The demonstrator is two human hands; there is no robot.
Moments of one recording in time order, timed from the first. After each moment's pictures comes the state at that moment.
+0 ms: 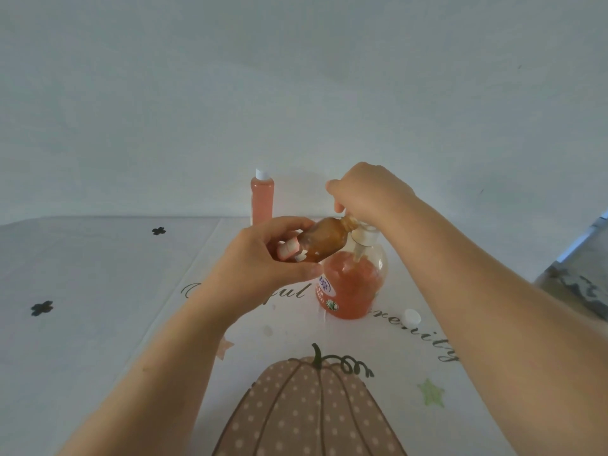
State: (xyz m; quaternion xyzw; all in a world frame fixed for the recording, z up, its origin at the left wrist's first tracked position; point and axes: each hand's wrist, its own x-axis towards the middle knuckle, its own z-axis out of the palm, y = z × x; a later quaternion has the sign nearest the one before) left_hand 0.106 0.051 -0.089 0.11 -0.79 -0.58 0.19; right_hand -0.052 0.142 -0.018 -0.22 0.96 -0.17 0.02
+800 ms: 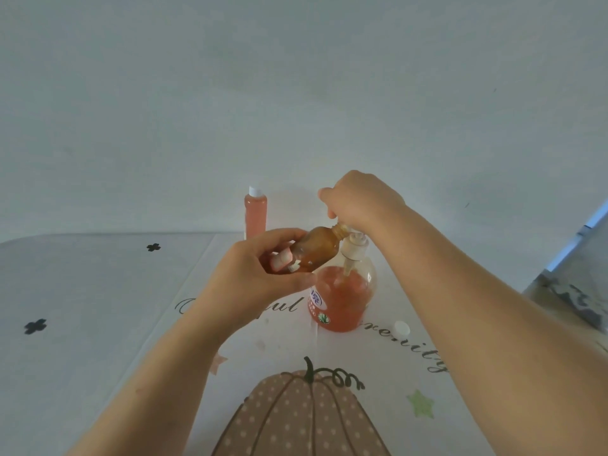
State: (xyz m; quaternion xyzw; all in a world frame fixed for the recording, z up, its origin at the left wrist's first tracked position) left_hand 0.113 0.058 -0.078 0.09 -0.80 -0.55 0.21; right_hand -0.051 0.144 -0.007 -0.21 0.96 -0.18 0.01
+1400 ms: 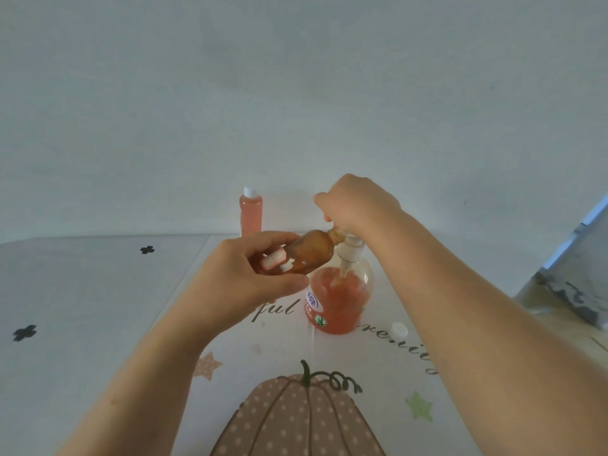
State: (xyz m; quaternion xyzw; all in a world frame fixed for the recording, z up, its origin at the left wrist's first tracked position) left_hand 0.120 0.058 -0.065 0.11 -0.81 -0.55 0.20; right_hand -0.051 0.143 -0.011 -0.20 0.96 -0.17 0.02
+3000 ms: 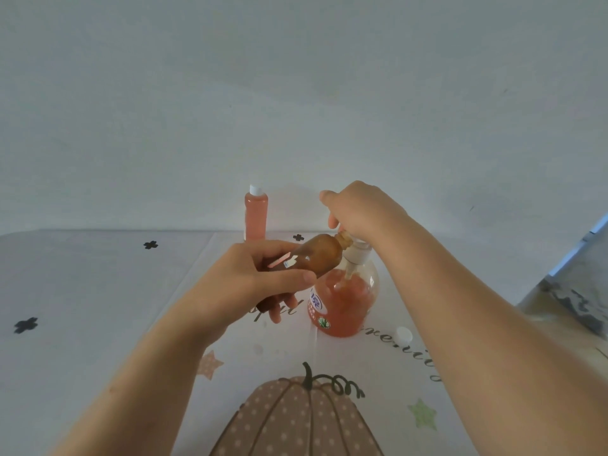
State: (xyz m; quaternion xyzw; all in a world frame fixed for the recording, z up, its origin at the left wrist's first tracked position) left_hand 0.117 0.053 -0.065 0.07 -0.74 -0.66 0.10; right_hand -0.058 0.144 -0.019 -0.20 0.96 -0.20 0.04
